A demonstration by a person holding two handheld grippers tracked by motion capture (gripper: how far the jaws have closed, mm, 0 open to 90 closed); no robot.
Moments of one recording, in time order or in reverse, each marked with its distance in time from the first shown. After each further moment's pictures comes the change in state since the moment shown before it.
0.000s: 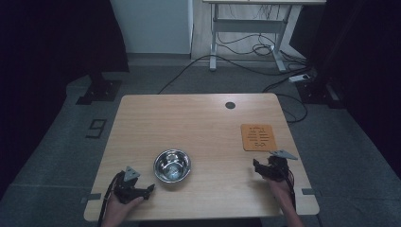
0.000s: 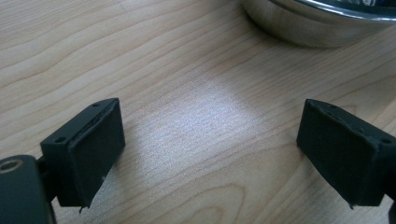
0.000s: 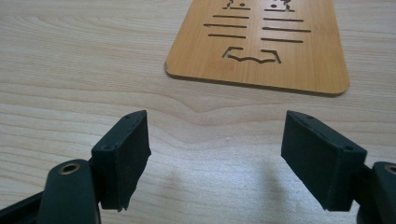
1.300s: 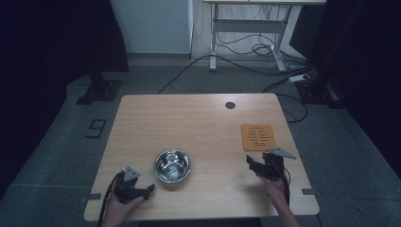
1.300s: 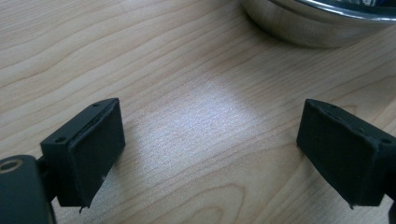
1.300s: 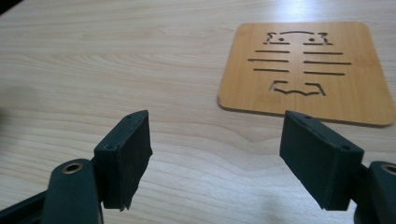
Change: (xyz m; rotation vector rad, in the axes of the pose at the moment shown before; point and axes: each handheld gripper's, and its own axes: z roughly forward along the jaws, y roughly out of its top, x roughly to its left) left arm 0.000 0.000 0.000 0.000 0.000 0.000; right arm 0.026 0.016 -0.015 -0.074 0.093 0.045
